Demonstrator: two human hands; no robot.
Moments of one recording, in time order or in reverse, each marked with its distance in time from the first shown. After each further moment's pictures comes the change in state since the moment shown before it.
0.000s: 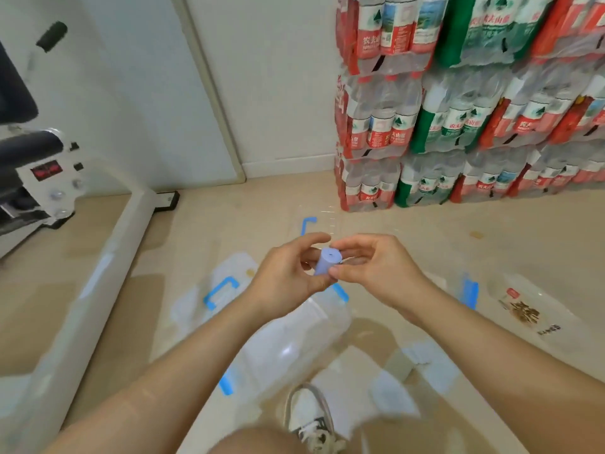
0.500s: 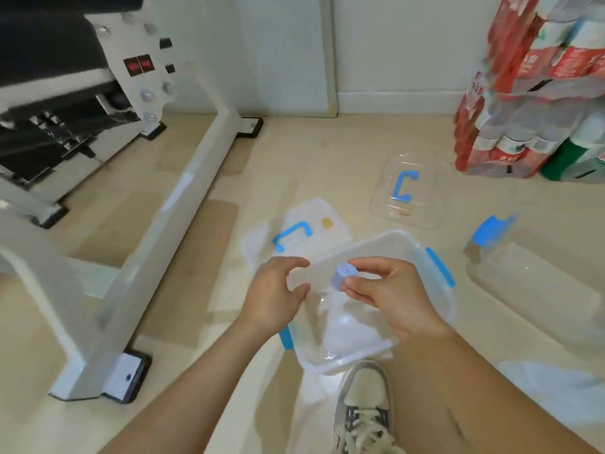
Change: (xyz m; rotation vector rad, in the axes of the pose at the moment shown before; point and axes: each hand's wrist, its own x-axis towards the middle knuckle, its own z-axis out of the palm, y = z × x) left_hand -0.072 -0.180 -0.020 0.258 0.227 -0.521; right_hand 0.059 0.120 0.137 0.277 -0.118 0.291
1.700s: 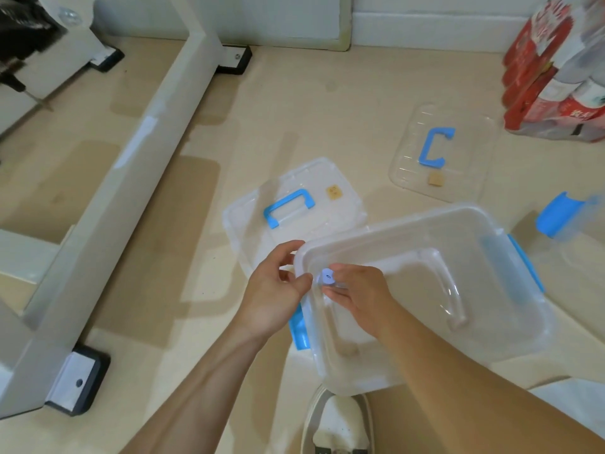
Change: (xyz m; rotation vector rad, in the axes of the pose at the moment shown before) left_hand 0.052 -0.051 0.050 -0.546 -0.087 -0.295; right_hand 0.123 0.118 0.038 0.105 0.062 0.492
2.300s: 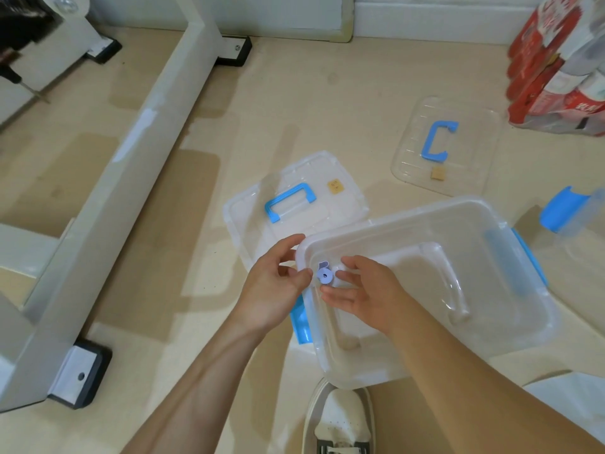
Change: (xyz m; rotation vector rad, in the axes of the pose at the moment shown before) left_hand -0.003 0.002 -0.004 -0.027 -0.028 -0.001; right_hand -0.015 -0.011 -0.005 0.177 -0.027 0.167
